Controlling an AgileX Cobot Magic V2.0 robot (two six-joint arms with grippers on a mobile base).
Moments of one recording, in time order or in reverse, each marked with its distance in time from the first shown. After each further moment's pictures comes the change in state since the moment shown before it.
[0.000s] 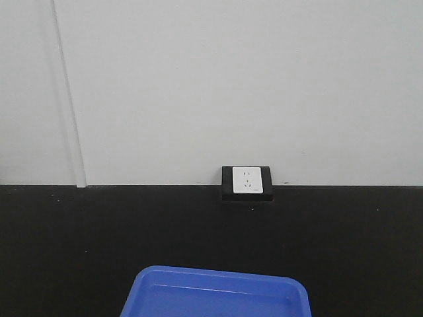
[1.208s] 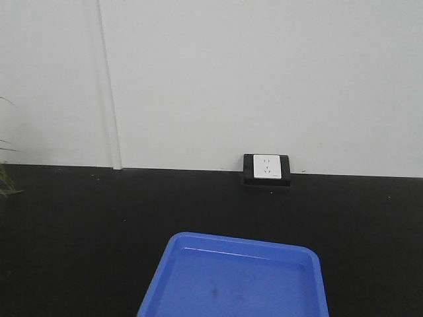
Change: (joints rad) left arm 0.000 0.000 0.000 0.000 0.000 0.000; right arm 0.000 0.000 0.000 0.000 0.000 0.000
